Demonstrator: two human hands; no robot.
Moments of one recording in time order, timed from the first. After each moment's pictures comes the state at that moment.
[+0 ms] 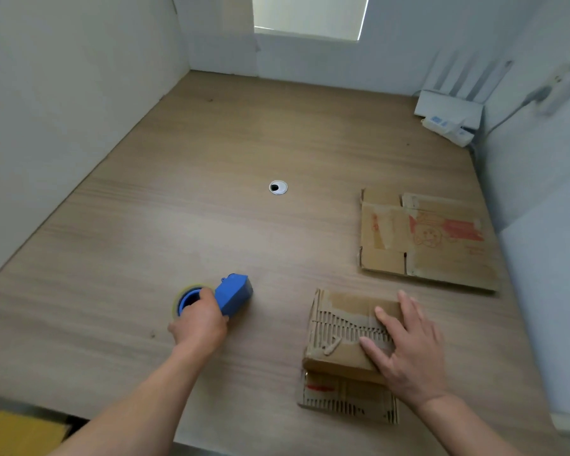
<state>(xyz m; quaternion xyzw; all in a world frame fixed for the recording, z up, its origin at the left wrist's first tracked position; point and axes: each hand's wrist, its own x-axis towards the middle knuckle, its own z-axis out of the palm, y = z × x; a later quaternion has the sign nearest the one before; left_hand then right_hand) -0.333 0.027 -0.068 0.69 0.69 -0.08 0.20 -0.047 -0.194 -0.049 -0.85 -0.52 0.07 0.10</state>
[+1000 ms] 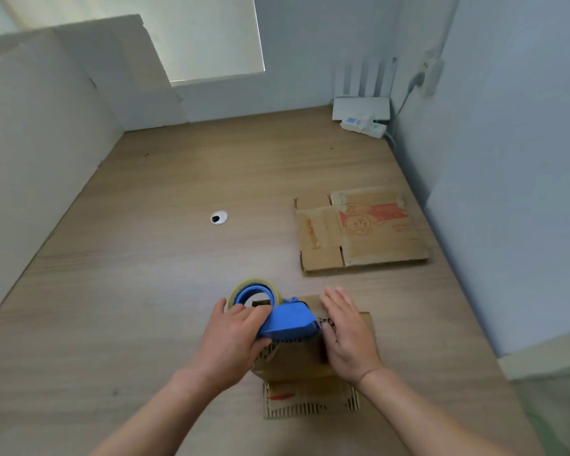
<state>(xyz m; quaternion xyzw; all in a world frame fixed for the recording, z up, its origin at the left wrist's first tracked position) -0.224 -0.054 0.019 0.97 0.24 0.05 0.05 -0.040 -0.200 -0.054 -0.80 -0.46 0.21 0.32</state>
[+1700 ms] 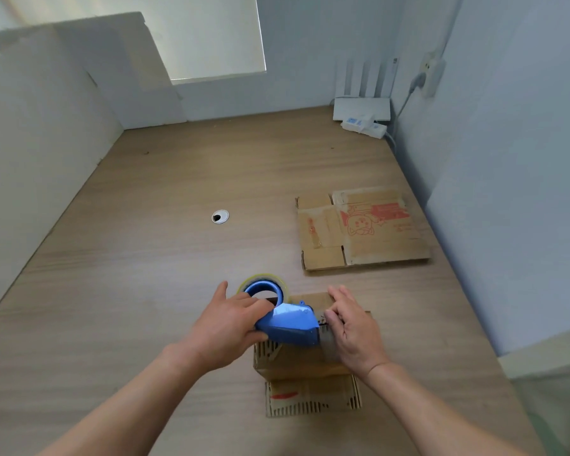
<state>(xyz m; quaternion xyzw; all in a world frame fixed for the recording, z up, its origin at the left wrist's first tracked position) -0.222 -0.025 0.037 0.98 0.19 -0.06 0.08 -0.032 -0.197 -0.052 -0.80 -0.43 0.20 0.36</state>
